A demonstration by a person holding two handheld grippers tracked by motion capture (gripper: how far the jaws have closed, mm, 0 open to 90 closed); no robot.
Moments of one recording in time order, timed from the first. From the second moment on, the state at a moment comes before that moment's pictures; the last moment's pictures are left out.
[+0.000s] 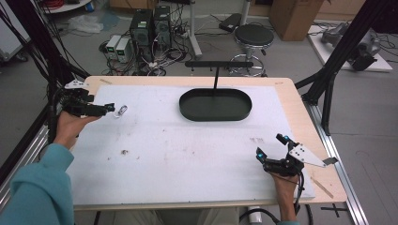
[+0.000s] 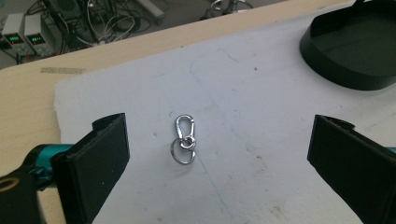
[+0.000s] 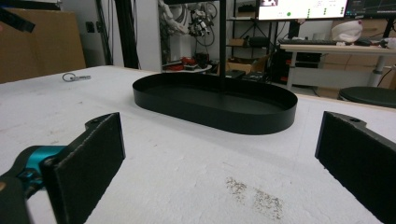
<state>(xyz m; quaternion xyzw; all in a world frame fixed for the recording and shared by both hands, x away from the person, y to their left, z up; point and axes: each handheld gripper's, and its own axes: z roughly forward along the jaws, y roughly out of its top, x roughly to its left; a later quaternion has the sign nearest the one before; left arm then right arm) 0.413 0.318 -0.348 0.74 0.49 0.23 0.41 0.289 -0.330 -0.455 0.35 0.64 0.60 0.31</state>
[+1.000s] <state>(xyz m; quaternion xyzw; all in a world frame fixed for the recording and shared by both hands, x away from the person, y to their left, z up) 0.475 0.310 -0.388 0.76 0.55 0.13 0.32 0.289 -0.330 -0.455 0.35 0.64 0.60 0.31</state>
